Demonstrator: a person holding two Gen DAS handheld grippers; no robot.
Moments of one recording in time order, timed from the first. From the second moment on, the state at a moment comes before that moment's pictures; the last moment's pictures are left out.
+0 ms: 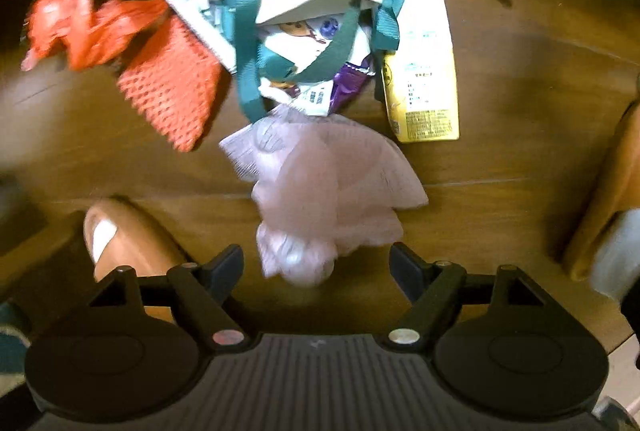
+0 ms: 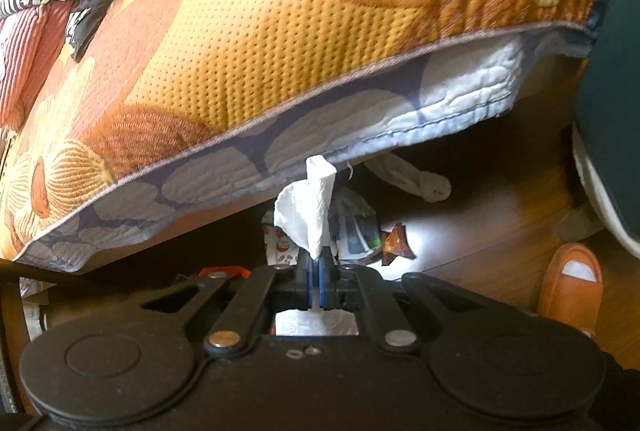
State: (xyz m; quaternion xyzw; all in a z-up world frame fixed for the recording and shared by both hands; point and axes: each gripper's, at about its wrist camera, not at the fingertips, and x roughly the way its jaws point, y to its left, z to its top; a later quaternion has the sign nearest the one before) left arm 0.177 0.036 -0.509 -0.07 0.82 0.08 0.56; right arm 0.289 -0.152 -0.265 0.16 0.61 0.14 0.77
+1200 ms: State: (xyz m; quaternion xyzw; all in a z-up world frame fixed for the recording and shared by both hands) left arm 0.177 0.035 -0.441 -0.10 0.79 0.08 0.59; right arm 0.283 -0.171 -0.263 0.17 0.60 0.11 0.78
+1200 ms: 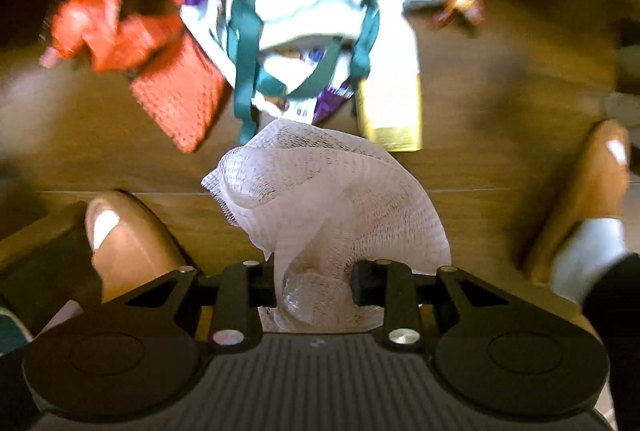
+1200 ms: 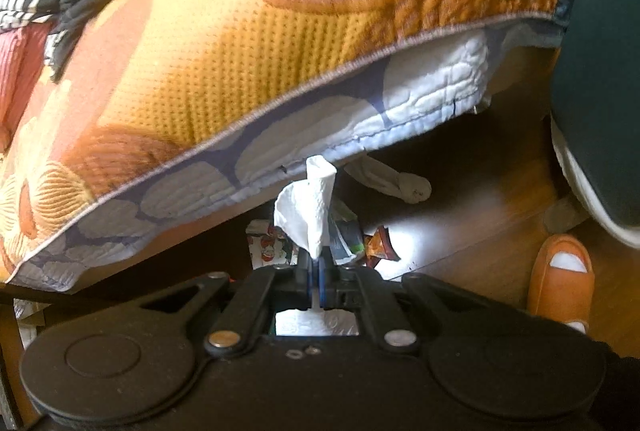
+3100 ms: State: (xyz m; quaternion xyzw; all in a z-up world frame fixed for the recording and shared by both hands) left arm 0.378 -0.363 -0.146 0.05 0.56 -0.20 0.80; right arm 0.265 -0.469 -0.142 0.12 0.44 -0.04 0.89
